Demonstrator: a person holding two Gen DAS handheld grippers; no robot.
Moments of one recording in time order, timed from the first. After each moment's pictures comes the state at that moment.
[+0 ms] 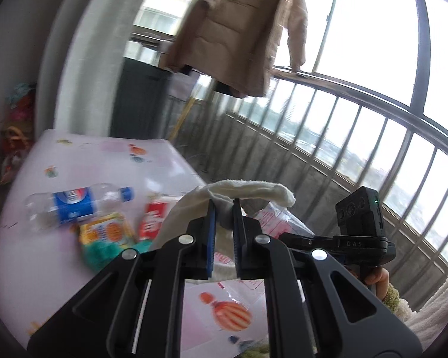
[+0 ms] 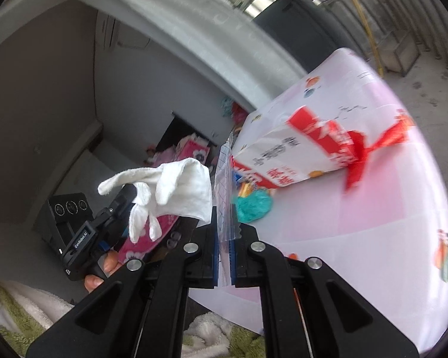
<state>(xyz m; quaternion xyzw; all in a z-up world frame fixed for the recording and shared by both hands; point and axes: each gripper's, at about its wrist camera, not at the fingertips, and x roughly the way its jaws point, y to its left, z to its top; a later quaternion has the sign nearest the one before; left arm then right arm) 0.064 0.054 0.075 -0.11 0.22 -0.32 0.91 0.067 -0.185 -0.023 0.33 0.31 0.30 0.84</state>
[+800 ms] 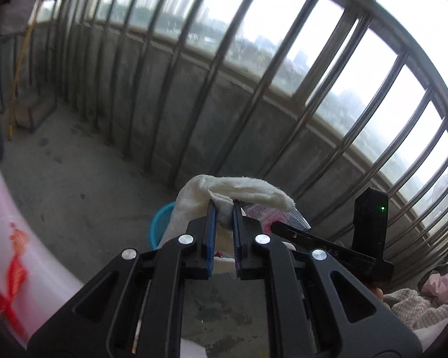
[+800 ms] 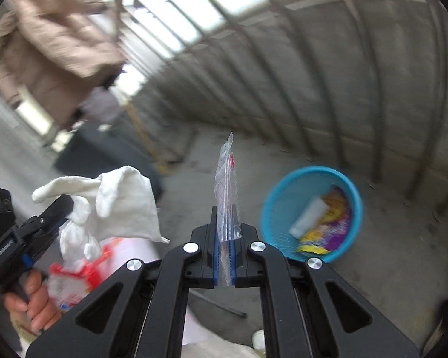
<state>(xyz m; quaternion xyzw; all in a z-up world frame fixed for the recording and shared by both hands) 0.157 -0.354 0.012 0.04 0.40 -0.58 0.71 -0.099 -0.452 -0.079 0.42 0.24 -0.25 0.84</state>
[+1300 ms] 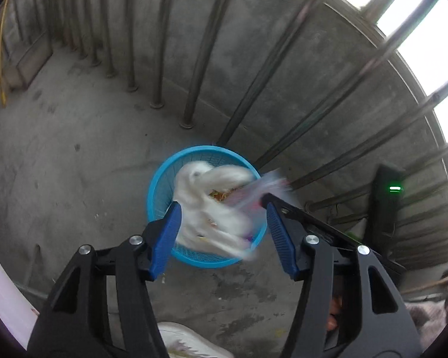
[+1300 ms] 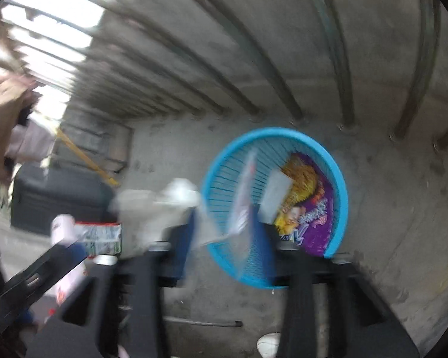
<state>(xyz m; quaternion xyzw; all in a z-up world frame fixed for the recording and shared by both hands) 0.186 -0.515 -0.126 0.15 0.53 -0.50 0.67 -0.057 -0.561 -0.237 0.54 0.29 -0.34 0.72</state>
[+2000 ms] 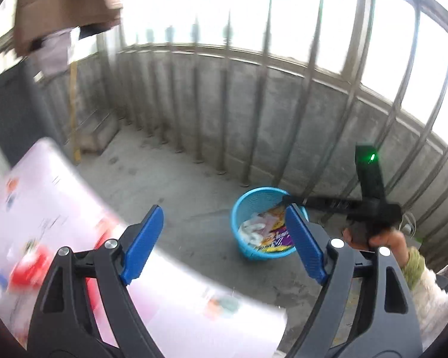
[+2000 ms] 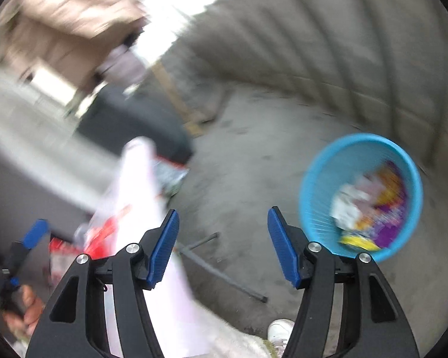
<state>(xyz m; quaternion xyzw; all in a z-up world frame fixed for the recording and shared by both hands) 0.132 -0.258 0.024 0.14 0.33 -0.45 0.82 -0.009 -0.447 -0.115 0.42 0.29 -0.09 0.86</state>
